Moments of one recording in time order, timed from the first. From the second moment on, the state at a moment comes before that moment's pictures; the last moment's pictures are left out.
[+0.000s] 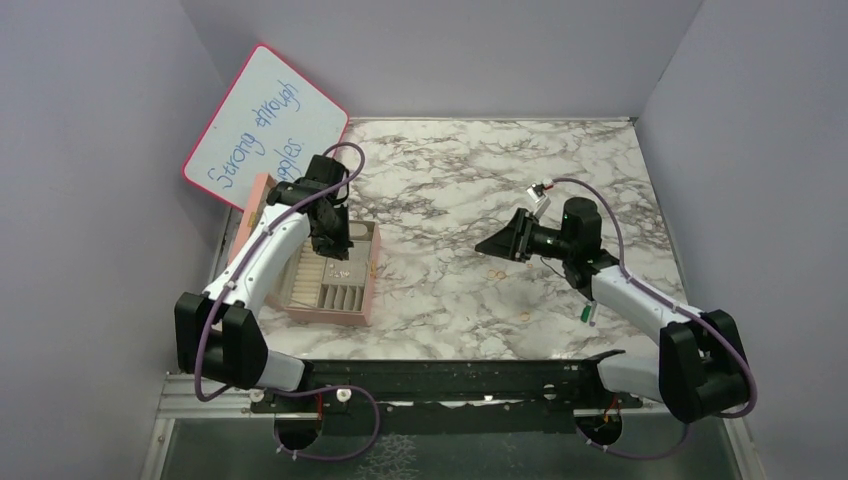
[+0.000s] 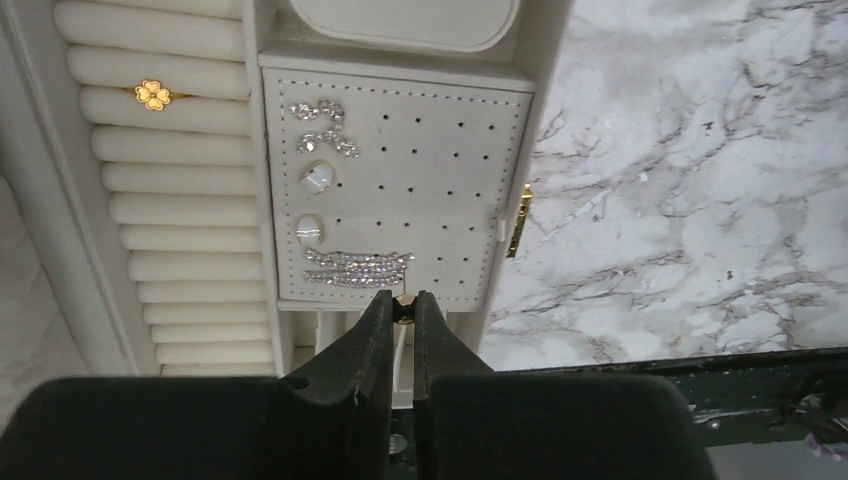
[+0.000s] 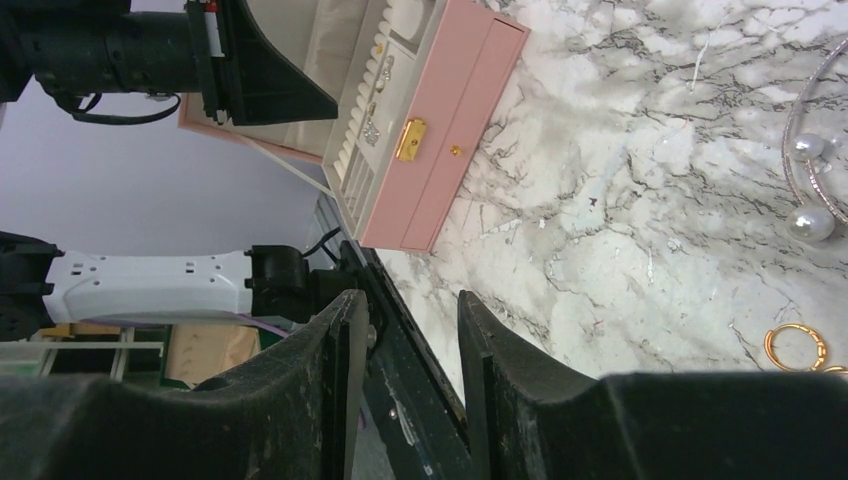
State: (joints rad) left arm -0.29 1.40 1.22 -1.02 0.06 -0.34; right arm 0.28 1.22 0.56 0.34 -0.83 0.79
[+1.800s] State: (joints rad) left arm -0.26 1.53 1.19 -1.00 0.05 -0.28; right arm 0.28 1.33 0.58 0.38 -0.86 0.78
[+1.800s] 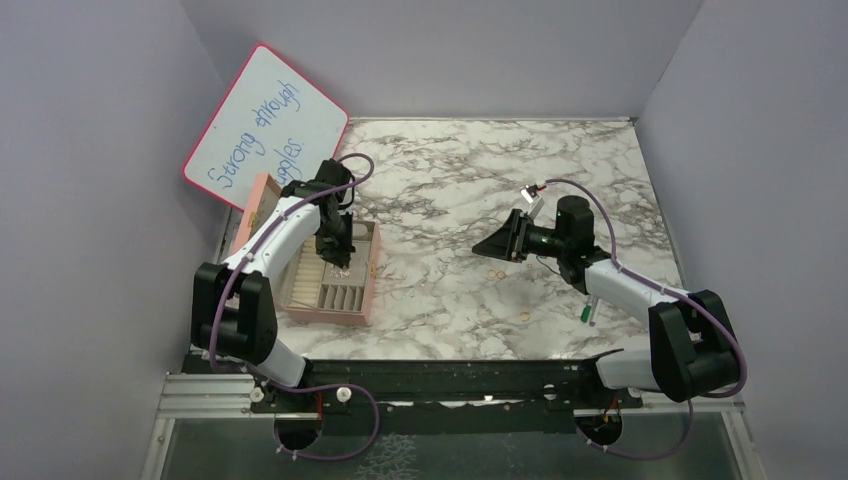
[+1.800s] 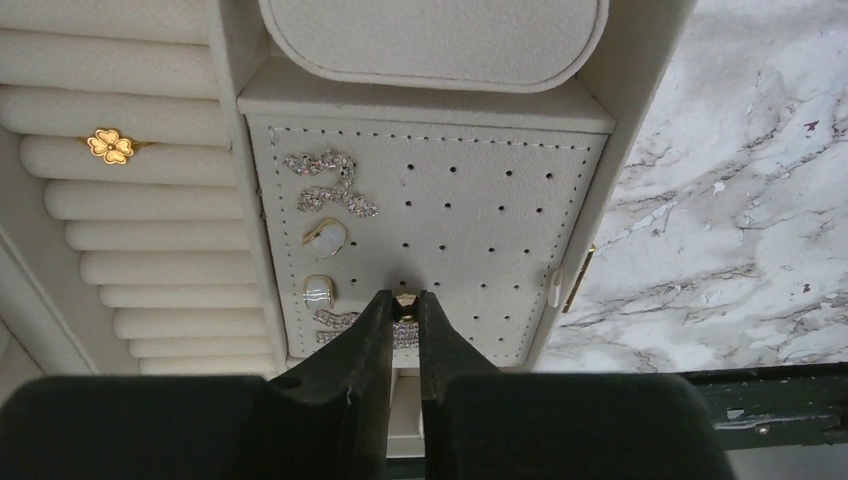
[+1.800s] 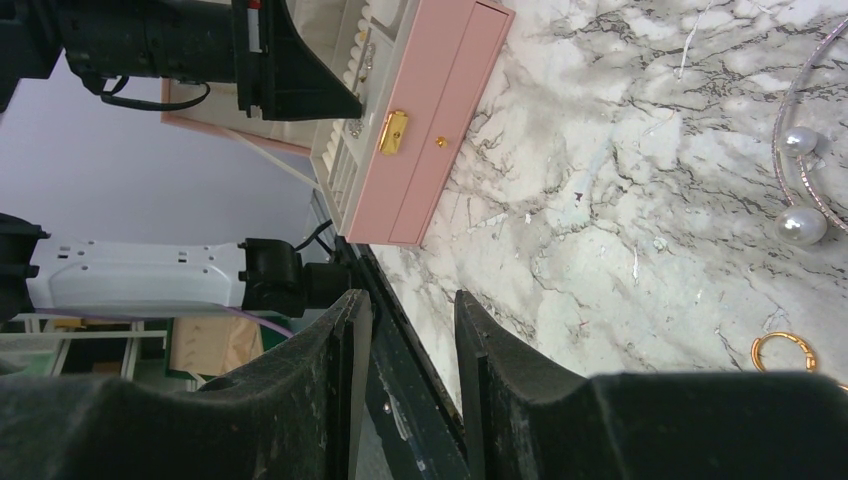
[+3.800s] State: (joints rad) left arm -0.60 1.11 0.99 -0.27 0.42 -0.52; right arm 0.44 1.30 0.77 -0.43 0.15 0.53
